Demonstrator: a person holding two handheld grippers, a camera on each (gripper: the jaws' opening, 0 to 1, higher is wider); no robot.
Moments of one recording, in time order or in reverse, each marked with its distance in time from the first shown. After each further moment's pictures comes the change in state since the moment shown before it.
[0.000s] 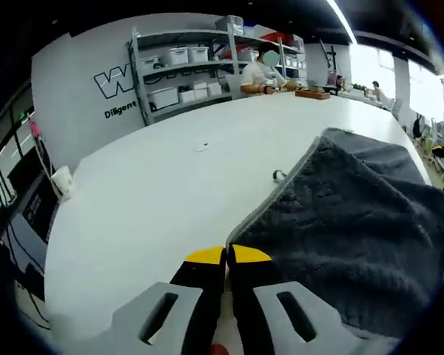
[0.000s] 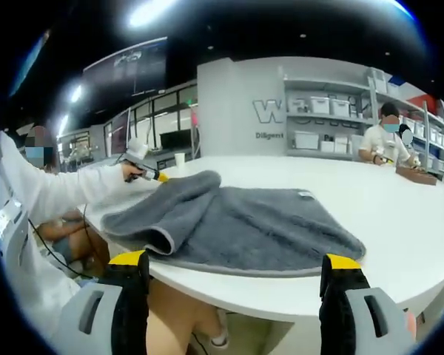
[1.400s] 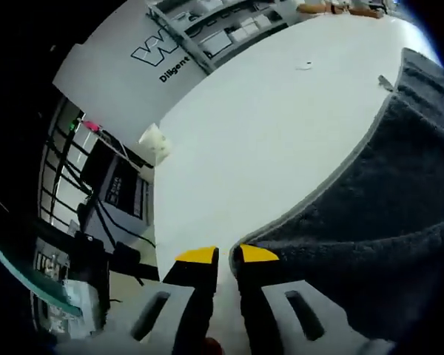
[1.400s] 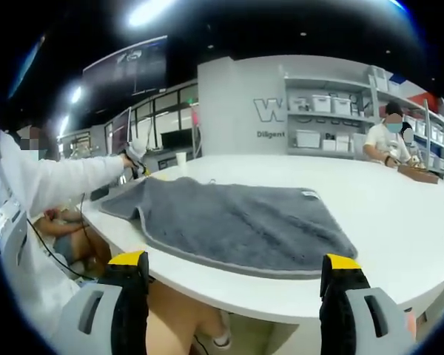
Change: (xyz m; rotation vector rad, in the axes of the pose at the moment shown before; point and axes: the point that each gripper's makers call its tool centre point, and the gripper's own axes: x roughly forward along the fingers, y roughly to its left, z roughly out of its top) left arm -0.045 0.151 -0.038 0.142 0.295 0.456; right arm 0.004 0.002 0.002 0.008 0.000 0.008
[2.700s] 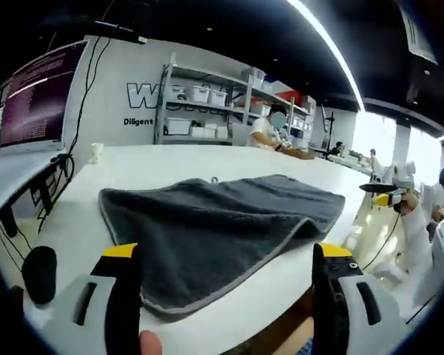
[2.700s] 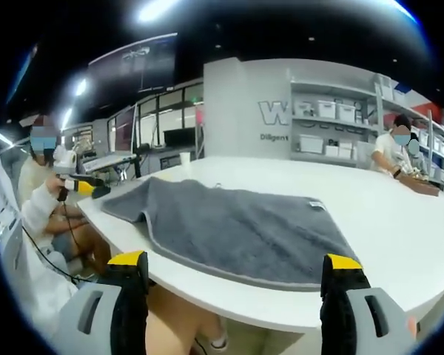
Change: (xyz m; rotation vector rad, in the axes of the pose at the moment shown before) left arm -0.262 -0.164 -0.078 -0.502 -0.530 -0.598; right arm 0.008 0.022 0.019 -0.052 -0.003 0.003
